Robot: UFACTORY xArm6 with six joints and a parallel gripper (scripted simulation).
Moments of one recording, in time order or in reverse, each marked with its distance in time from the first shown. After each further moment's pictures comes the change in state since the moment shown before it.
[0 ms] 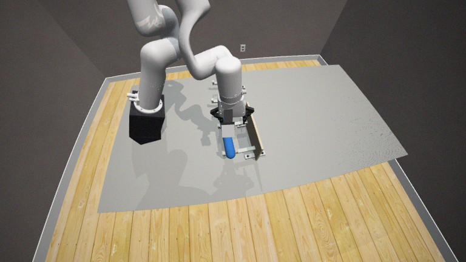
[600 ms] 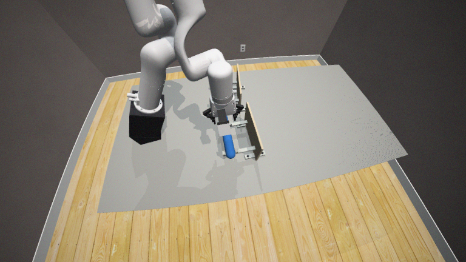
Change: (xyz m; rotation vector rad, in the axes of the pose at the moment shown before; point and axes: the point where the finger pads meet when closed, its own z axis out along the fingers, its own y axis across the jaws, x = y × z) arm -0.029 0.039 0.021 -0.046 -0.066 -0.178
